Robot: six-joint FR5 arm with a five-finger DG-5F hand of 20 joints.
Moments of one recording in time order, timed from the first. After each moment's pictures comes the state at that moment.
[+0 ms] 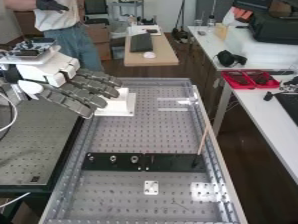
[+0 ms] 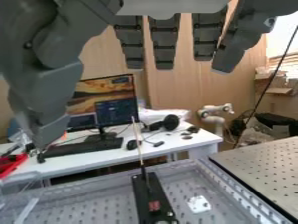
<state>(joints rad) 1.39 -1.41 -2.21 -2.70 -1.54 -0.66</state>
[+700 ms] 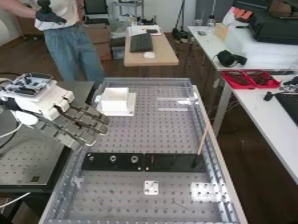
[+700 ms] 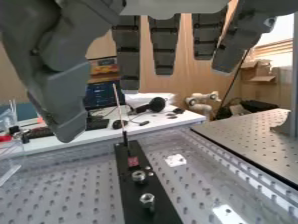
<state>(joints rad) 1.36 -1.48 -2.34 -2.56 -1.52 -0.66</state>
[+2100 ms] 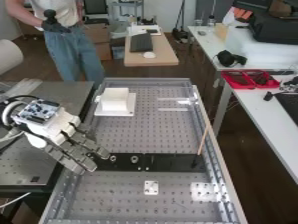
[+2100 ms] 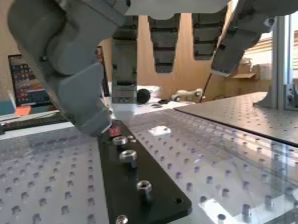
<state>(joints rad) 1.41 -1.65 -2.43 -2.30 -1.40 -0.65</state>
